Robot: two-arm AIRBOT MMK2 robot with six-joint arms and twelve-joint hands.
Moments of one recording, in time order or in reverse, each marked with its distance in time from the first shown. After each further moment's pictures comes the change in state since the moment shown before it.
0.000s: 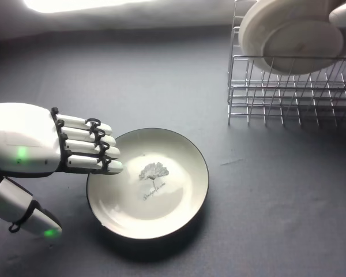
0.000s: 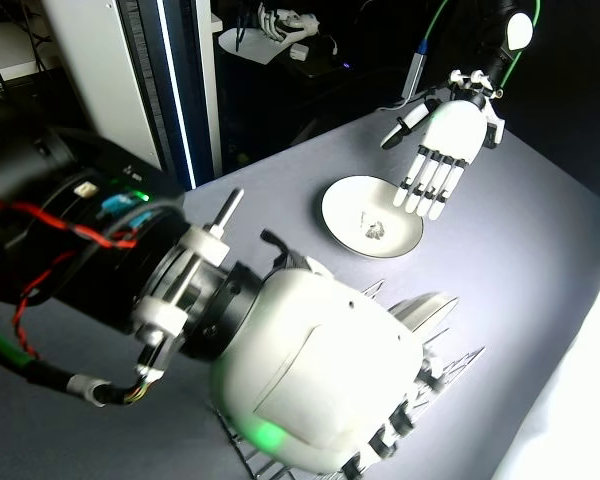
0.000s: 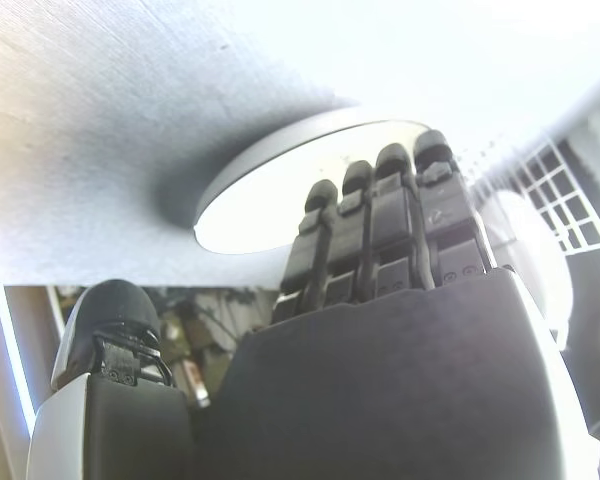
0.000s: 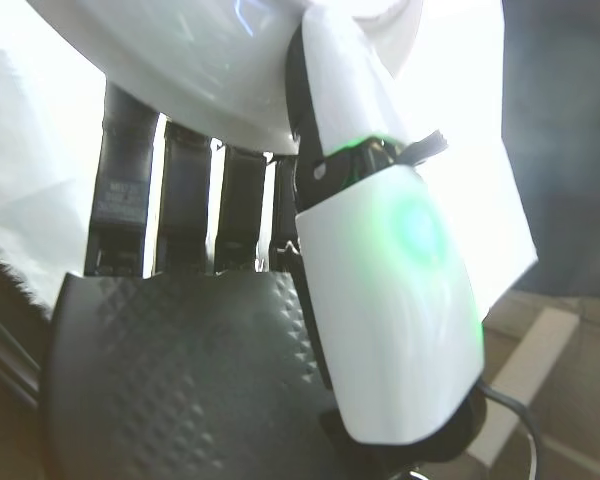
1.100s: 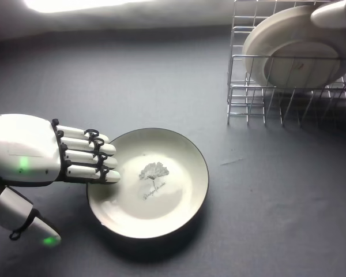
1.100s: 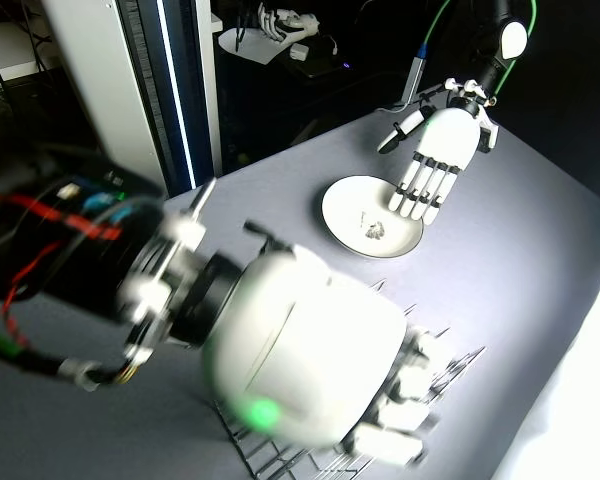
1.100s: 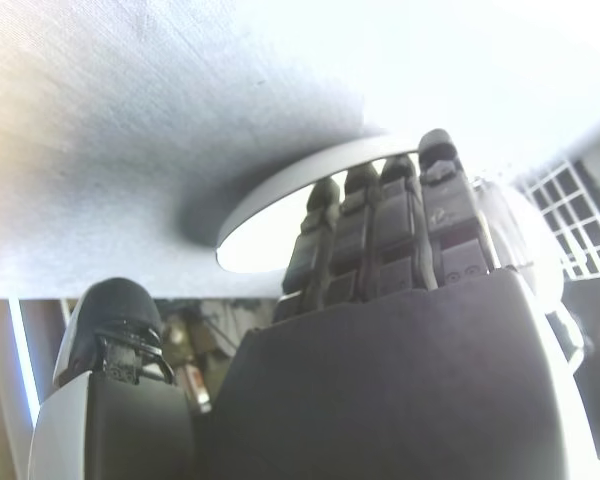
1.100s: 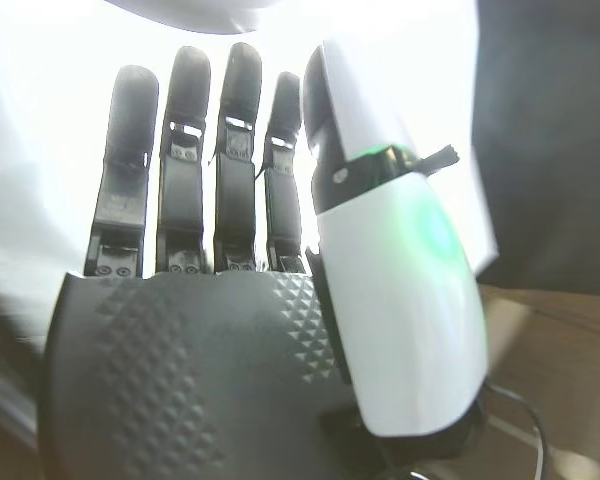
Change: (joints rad) left arm 0.065 -0.035 0.034 -0.024 0.003 -0.023; right arm -0.066 0.003 -0.035 -0.188 0.212 -0.007
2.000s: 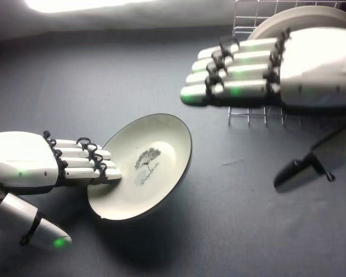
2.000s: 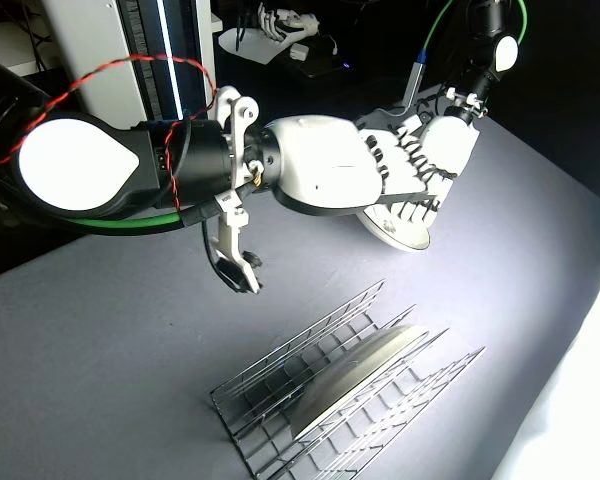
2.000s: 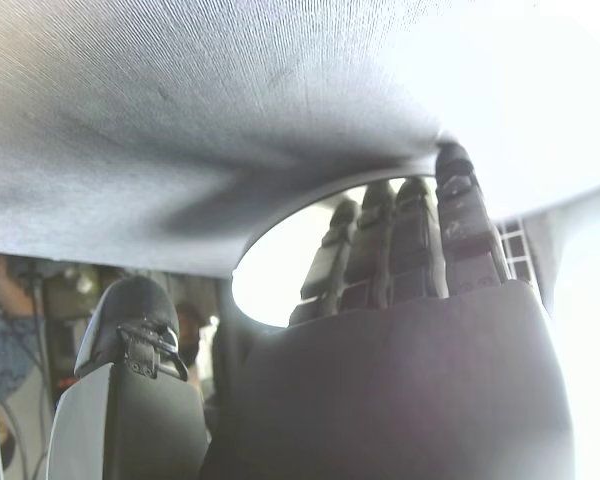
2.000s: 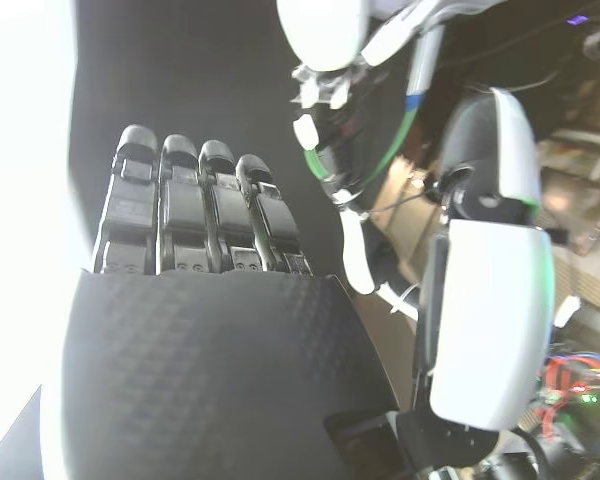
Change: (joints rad) left arm 0.124 -0.046 0.053 -0.090 -0.035 -0.160; right arm -0.130 -0.045 -0.113 -0.620 0.400 -0.029
